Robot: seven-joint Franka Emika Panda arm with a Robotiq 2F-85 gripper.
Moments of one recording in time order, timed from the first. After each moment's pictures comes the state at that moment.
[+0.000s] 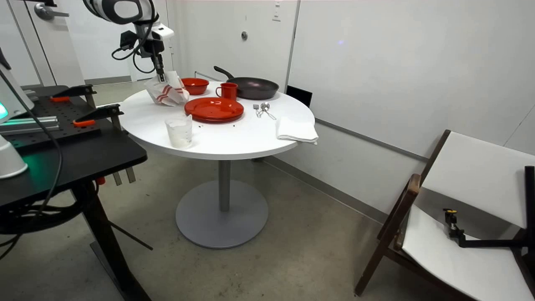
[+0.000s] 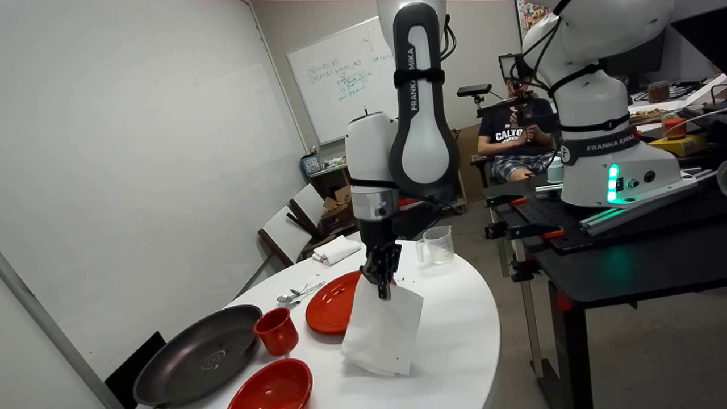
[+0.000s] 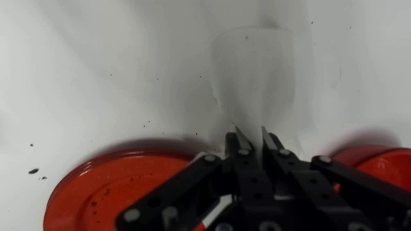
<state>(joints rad) 0.37 0.46 0.02 -2.44 0.35 3.13 0.47</state>
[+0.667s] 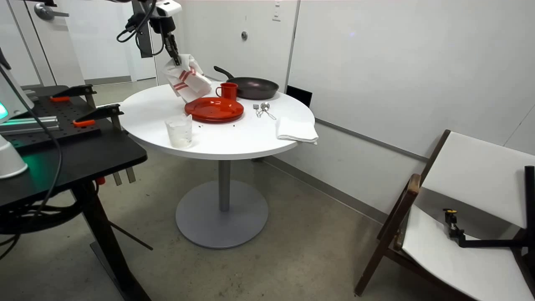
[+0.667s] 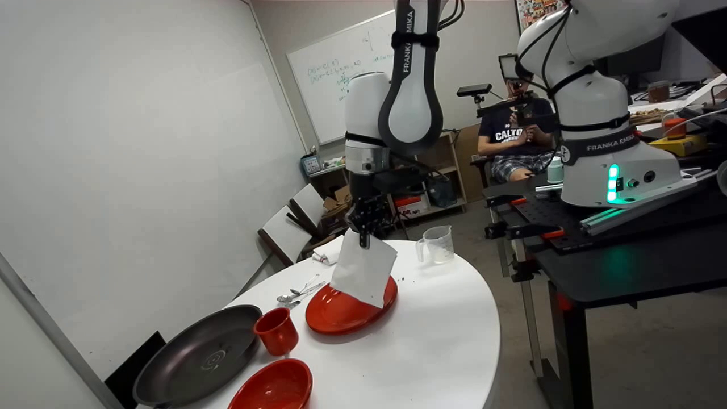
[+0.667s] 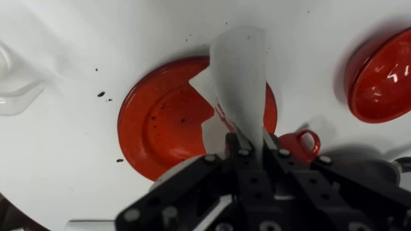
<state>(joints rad) 0.56 0.26 -0.32 -2.56 0.33 3.14 0.54</state>
